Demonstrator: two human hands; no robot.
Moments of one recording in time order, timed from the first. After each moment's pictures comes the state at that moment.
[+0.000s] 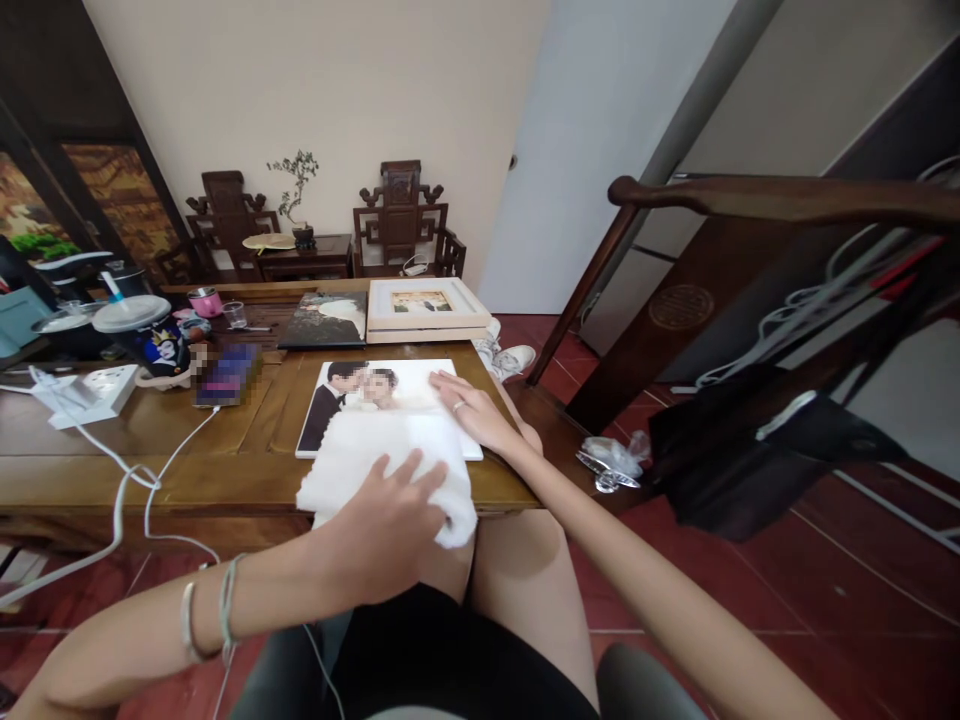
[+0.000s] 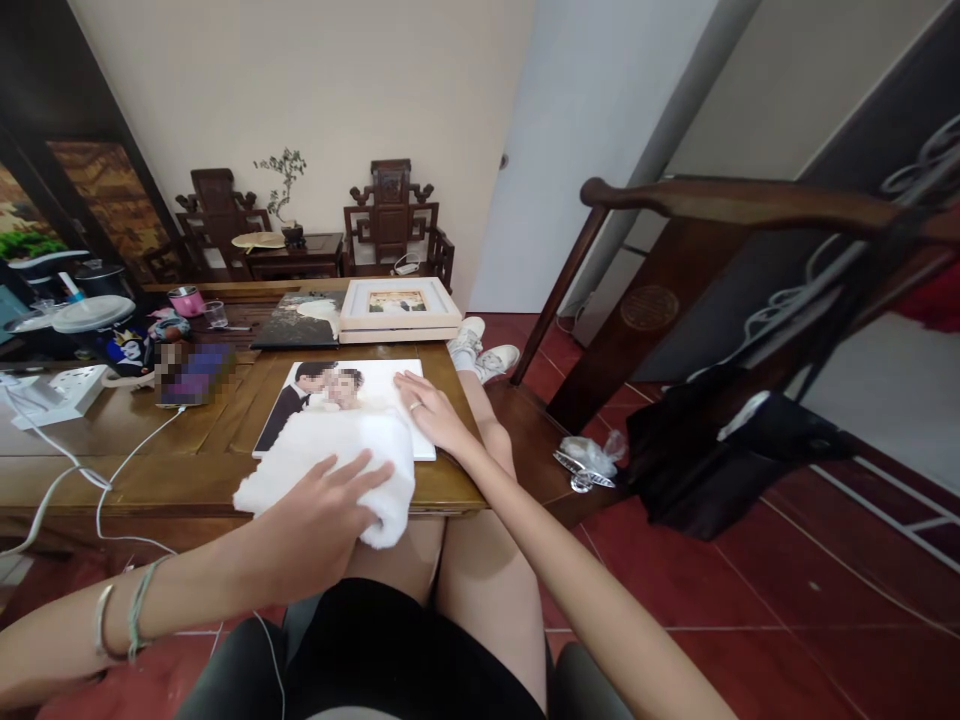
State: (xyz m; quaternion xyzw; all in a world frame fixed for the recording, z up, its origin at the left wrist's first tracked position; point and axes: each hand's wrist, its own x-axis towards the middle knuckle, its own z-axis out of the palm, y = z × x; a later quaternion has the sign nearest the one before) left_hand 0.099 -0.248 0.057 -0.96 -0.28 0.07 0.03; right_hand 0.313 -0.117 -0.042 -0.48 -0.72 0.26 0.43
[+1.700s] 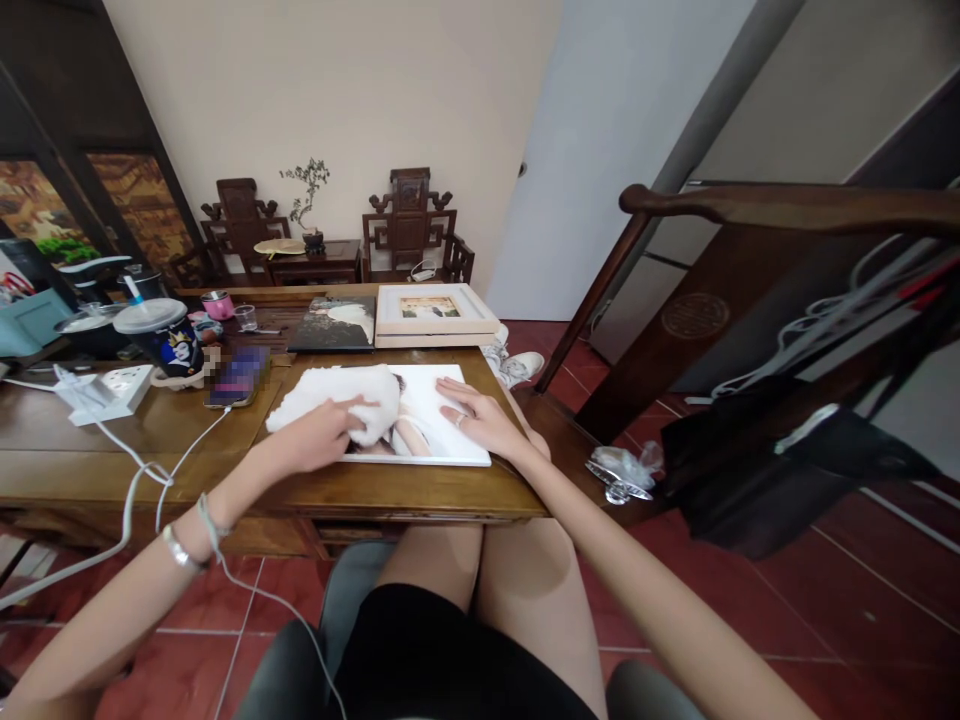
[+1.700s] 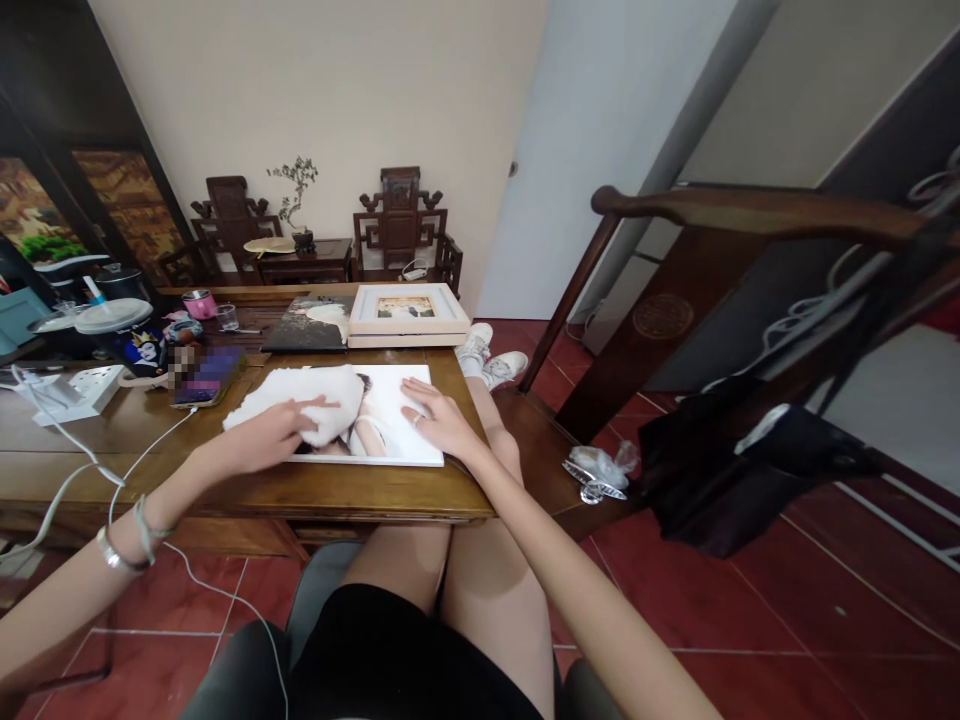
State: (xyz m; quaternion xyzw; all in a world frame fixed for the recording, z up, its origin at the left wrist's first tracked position) left_hand 0.025 -0.153 0.058 -0.93 -0.36 -0.01 -0.06; right_hand 0.318 -0.110 -0.049 -0.45 -0.76 0.22 0.41
